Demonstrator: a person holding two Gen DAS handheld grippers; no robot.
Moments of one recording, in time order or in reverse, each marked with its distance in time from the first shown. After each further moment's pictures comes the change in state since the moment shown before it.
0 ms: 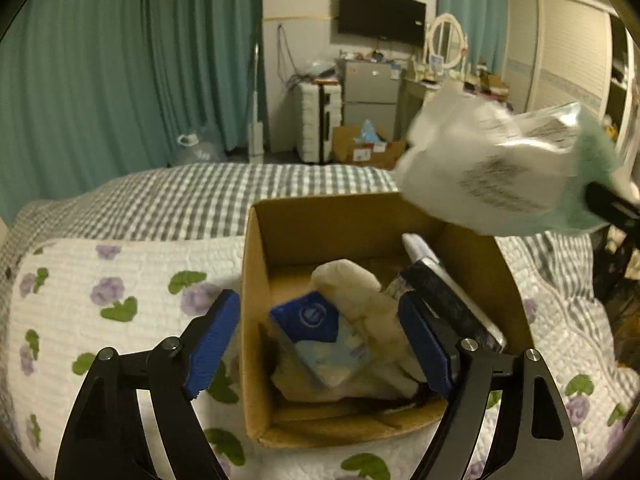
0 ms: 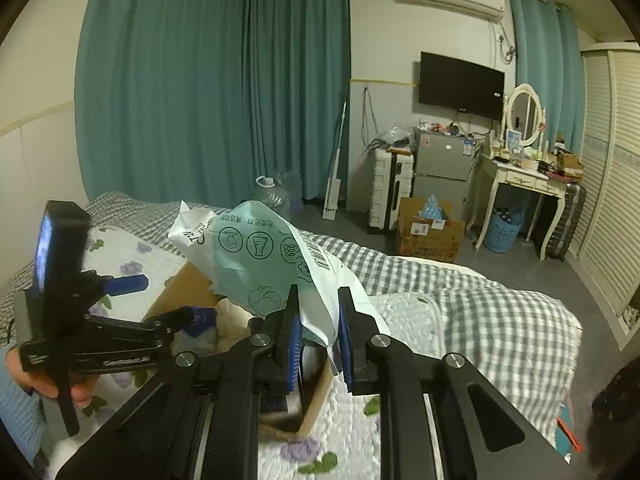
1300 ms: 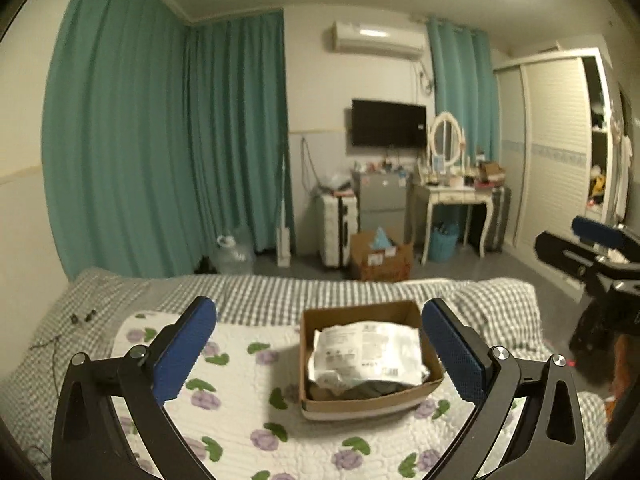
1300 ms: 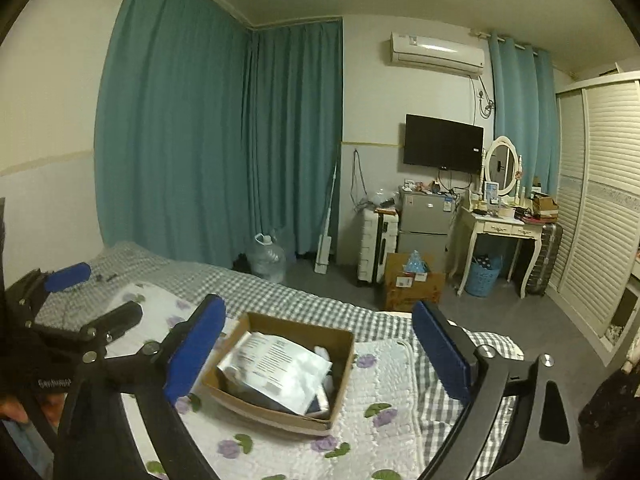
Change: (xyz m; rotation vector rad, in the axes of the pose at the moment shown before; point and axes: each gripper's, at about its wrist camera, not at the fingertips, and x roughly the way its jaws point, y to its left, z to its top) left arm -0.238 -0.013 -0.009 0.000 -0.400 0.079; right arm -0.184 0.047 0.049 0.009 -0.200 -0.056
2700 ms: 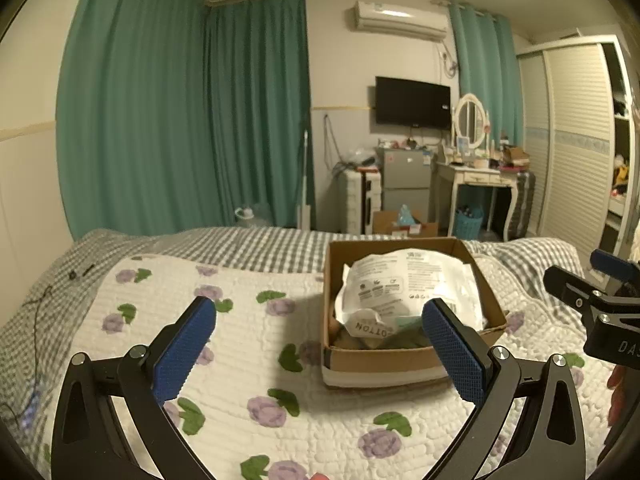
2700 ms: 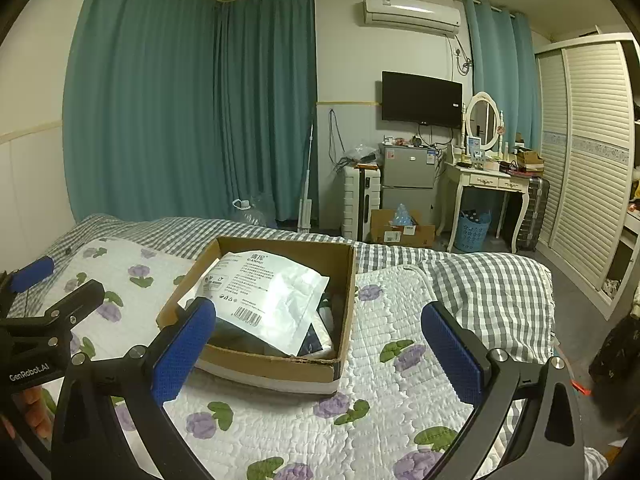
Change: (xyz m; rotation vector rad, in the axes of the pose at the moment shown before) left arm 0.071 0.015 -0.118 -0.023 0.047 0.086; right arm 0.082 0.001 -0.132 0.066 0.098 -0.081
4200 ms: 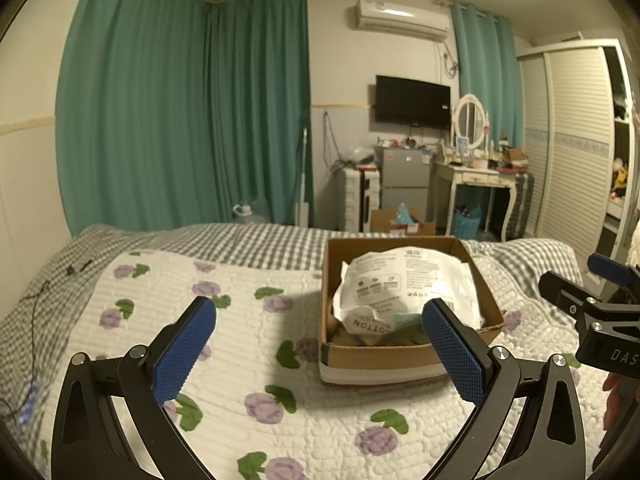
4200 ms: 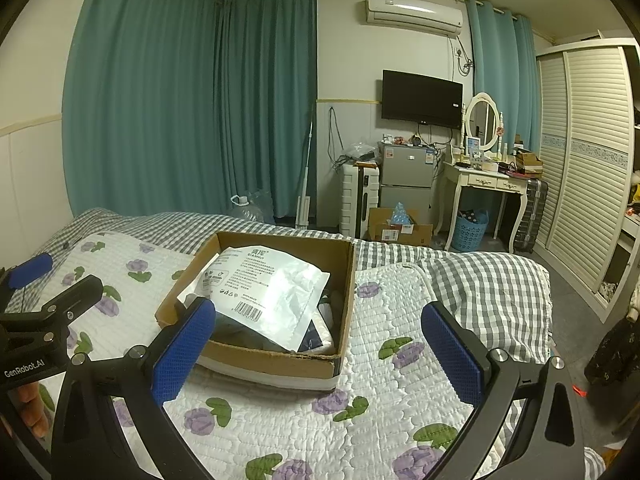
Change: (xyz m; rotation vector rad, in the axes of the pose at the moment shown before) left arm -0.004 -0.002 -0.002 -0.008 0.011 -0.001; right arm 0.000 0.003 -0.003 -0.012 0.012 -0.012
